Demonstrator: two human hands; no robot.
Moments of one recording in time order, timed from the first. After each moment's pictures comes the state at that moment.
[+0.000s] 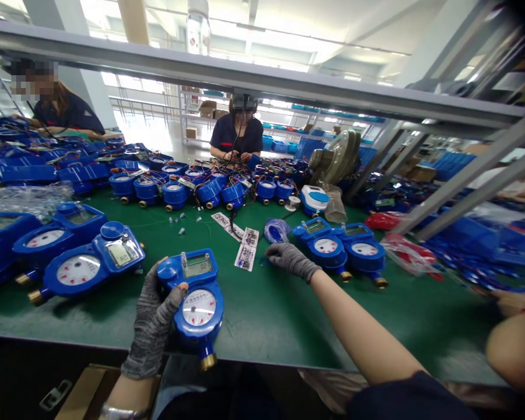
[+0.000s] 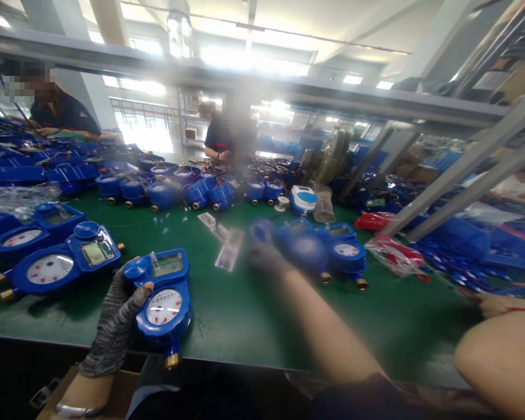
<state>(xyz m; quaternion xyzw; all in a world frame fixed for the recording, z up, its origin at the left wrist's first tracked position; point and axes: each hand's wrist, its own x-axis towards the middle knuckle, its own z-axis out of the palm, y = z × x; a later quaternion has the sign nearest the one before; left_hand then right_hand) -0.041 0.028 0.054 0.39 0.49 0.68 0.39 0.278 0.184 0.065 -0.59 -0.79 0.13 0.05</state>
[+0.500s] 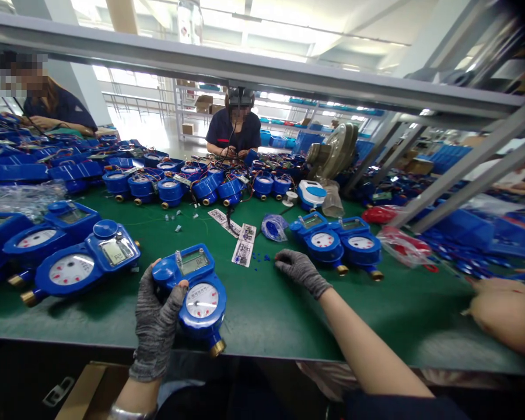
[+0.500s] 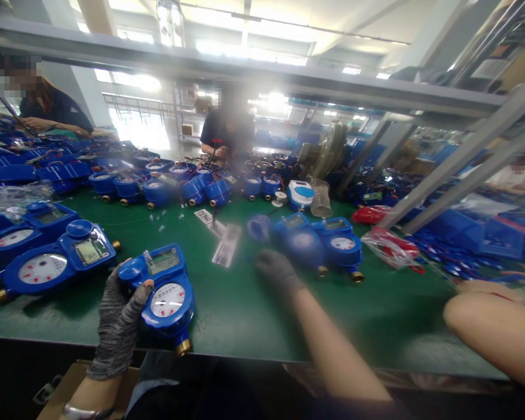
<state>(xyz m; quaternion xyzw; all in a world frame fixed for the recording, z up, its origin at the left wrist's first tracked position) -0.026 0.024 0.049 0.39 0.53 0.69 0.30 0.312 0.146 0.027 -0.63 -0.75 0.11 0.14</state>
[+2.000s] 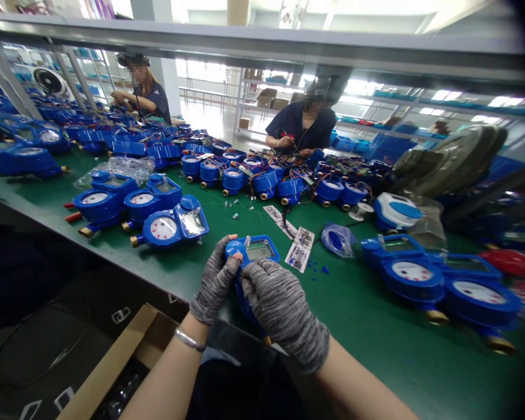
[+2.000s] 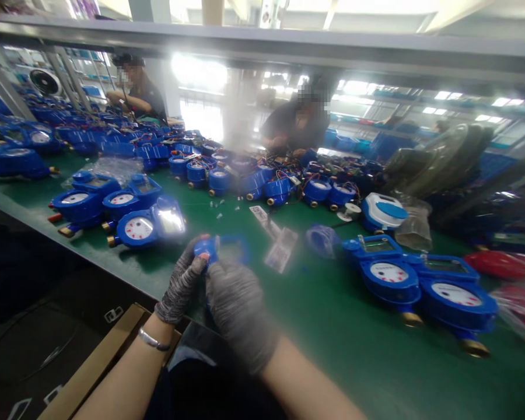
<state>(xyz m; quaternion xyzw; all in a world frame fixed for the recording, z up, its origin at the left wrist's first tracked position) -0.057 0.033 0.048 0.39 0.44 0.68 0.44 0.078 0.035 0.104 -0.39 -0.89 -0.03 0.22</state>
